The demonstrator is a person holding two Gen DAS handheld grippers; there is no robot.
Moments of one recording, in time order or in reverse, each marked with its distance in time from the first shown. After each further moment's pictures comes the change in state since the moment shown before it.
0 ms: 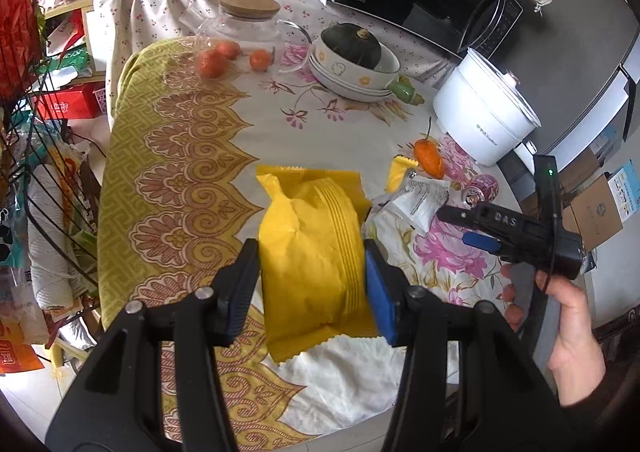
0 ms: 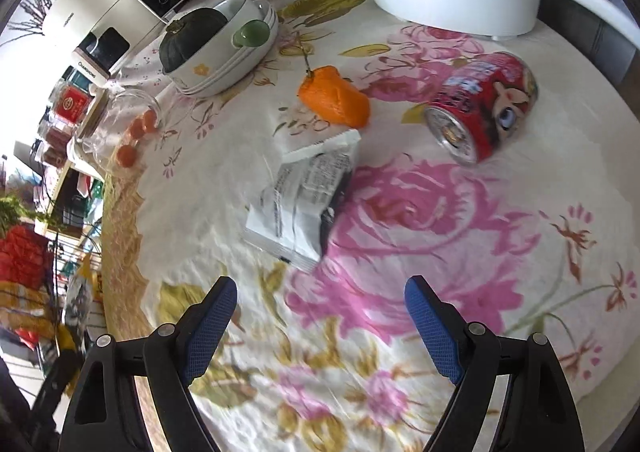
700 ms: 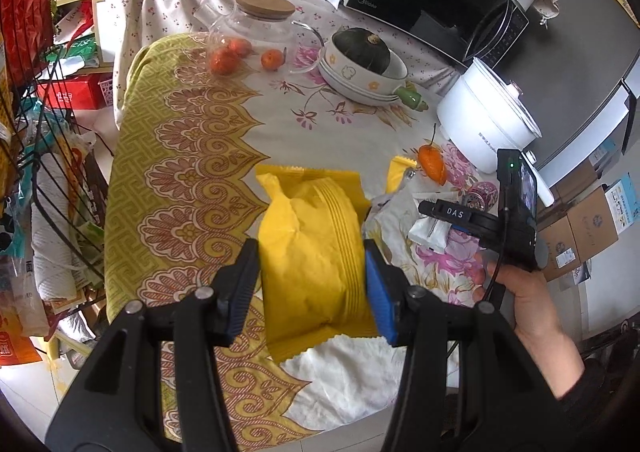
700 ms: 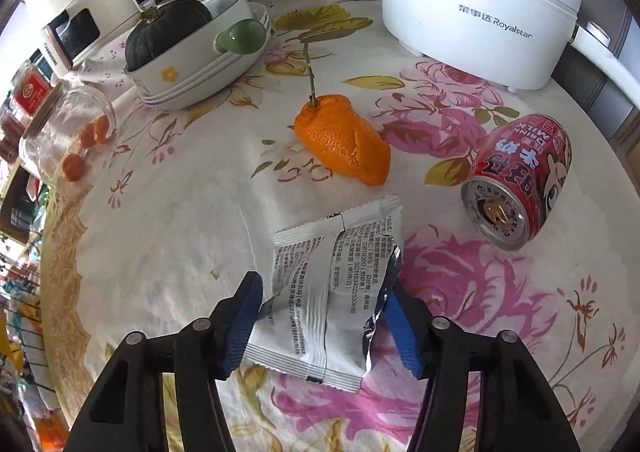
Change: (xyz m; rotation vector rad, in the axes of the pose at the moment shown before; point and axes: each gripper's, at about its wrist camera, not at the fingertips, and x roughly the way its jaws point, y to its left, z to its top) left arm -0.006 0.008 -0.004 -0.034 0.001 -0.020; right arm 0.034 0.022 0.013 -0.110 -0.077 -0.203
